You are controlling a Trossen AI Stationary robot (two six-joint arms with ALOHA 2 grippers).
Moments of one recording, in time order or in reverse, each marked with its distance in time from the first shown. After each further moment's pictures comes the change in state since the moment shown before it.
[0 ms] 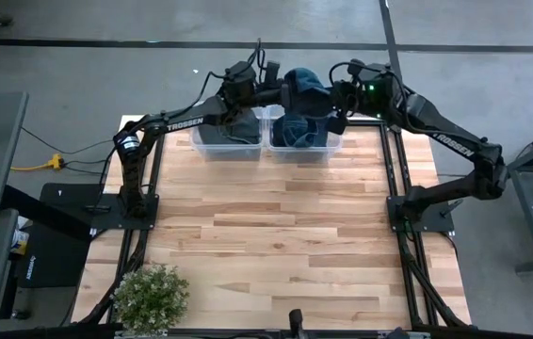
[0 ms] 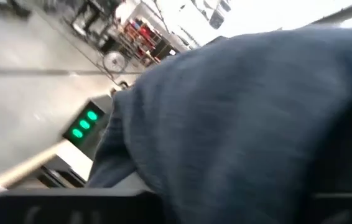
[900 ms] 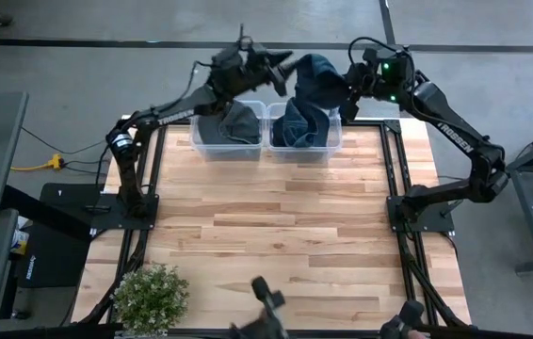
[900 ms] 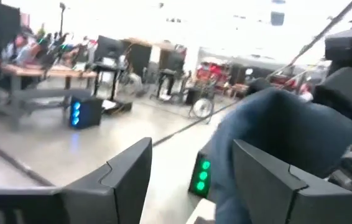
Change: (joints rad) left arm 0.095 -0.048 0.001 -0.028 -0.240 0.590; right arm -0.265 0.004 0.000 -0.008 -0.264 0.026
